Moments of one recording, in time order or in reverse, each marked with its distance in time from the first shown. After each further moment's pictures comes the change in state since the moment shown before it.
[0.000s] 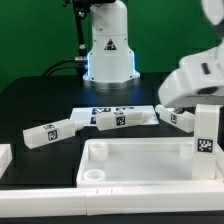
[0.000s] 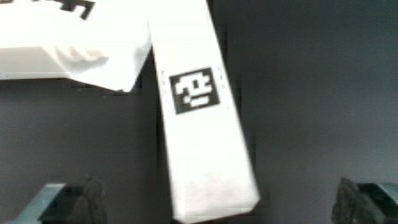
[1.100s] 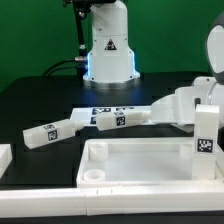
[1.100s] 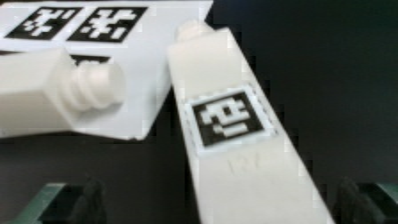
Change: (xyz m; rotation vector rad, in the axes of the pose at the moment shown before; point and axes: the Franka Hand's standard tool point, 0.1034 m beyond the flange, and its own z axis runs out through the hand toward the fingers) arm 0.016 0.014 0.037 0.003 -0.218 0.104
